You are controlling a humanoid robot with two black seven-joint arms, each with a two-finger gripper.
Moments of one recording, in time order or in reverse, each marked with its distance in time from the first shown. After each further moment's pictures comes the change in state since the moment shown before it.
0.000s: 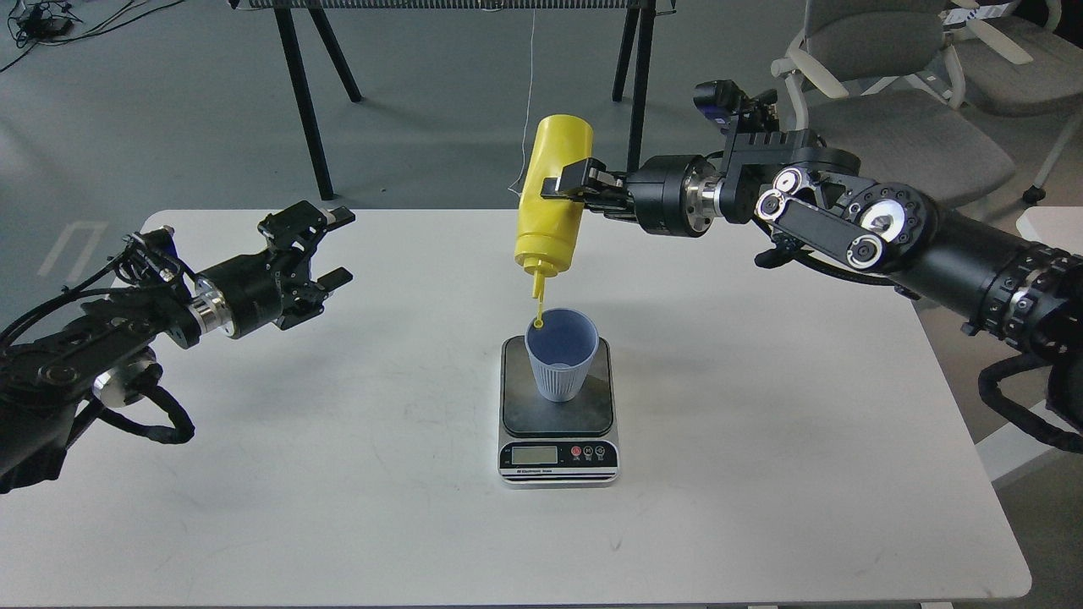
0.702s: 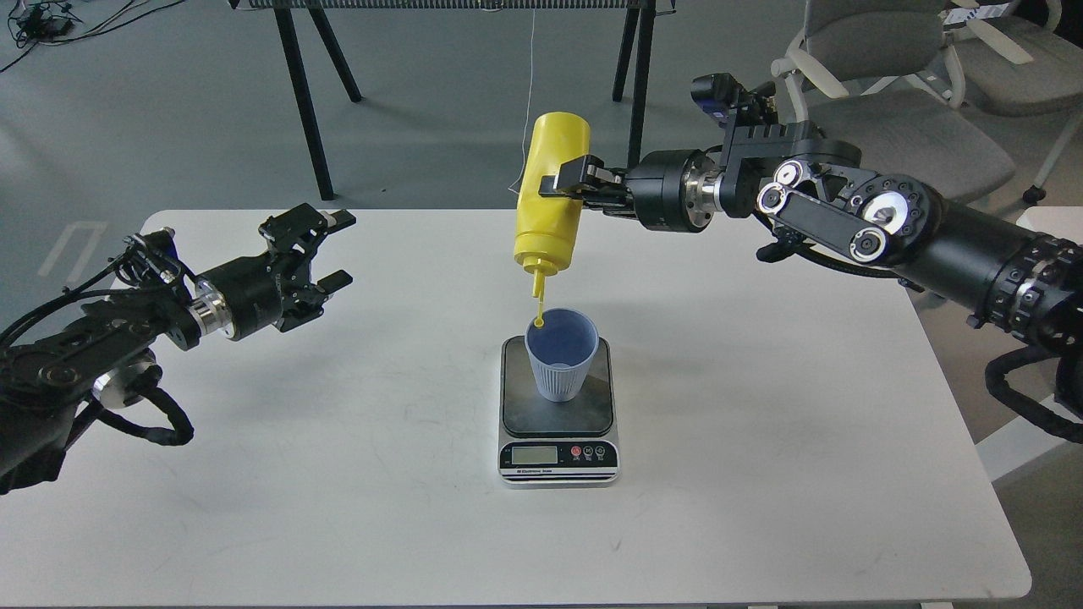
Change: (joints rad) left arm 0.000 0.000 0.009 0.000 0.001 0.000 0.000; right arm 0.020 -0.019 -0.016 0.016 0.021 0.011 -0.001
